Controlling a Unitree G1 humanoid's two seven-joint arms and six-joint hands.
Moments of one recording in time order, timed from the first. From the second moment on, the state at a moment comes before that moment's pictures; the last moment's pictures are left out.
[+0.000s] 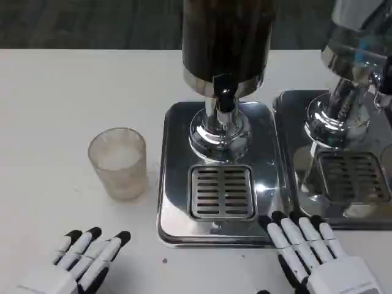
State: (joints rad) left arm 0.63 0.66 0.07 -0.04 0.94 -0.63 0.35; right arm 0.61 -0.46 0.33 -0.24 -1.16 -0.19 -0.51
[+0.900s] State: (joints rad) left arm 0.55 0.66 0.09 0.06 0.79 -0.70 0.43; right arm 0.56 -0.47 0.32 -0.19 -1.03 -0.26 -0.58
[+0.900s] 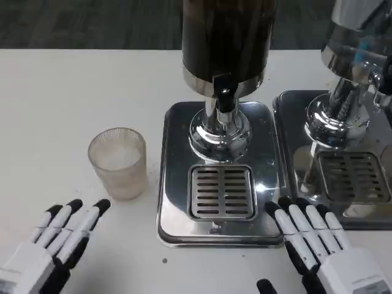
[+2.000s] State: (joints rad) left arm -0.01 0.61 0.04 0.45 0.46 -0.67 0.18; right arm 0.49 -0.39 0.32 -0.14 -0.94 -0.32 -0.59
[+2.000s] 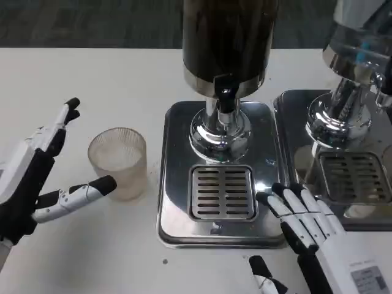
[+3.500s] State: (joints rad) left arm -0.25 0.60 -0.06 0.84 0.32 -0.67 -0.10; right arm 0.52 -0.39 0.32 -0.14 -0.89 -0.35 -0.59
